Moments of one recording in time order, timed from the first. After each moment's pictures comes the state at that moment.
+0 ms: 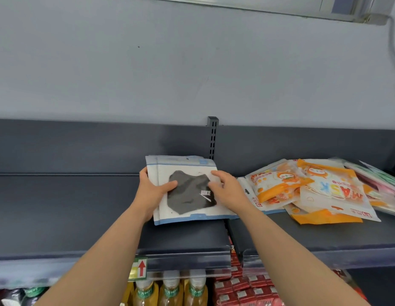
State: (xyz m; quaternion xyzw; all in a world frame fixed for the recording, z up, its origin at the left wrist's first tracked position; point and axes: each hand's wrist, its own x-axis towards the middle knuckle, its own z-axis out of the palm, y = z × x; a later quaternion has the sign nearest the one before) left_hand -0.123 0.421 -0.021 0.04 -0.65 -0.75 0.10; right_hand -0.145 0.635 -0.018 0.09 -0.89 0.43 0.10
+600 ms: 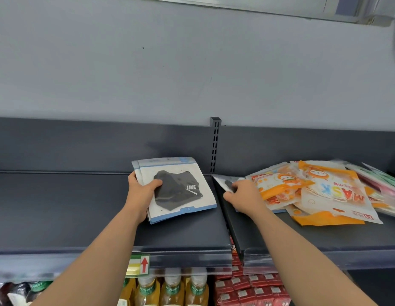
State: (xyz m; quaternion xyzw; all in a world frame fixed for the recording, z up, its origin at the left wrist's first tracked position) left_hand -0.121 0.401 -0.026 0.11 -0.62 -0.76 0.13; right_hand -0.133 0.663 -0.015 0.01 -0.95 0.29 0.10
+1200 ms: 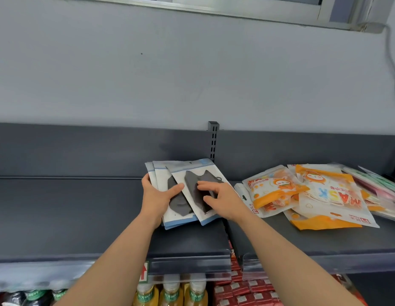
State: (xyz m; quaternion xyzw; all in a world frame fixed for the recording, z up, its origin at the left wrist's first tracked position) left_hand -0.116 0.437 -0.026 0.05 -0.63 -0.76 0.15; right_hand -0.124 0.628 -0.011 0.21 -0.90 0.38 0.07
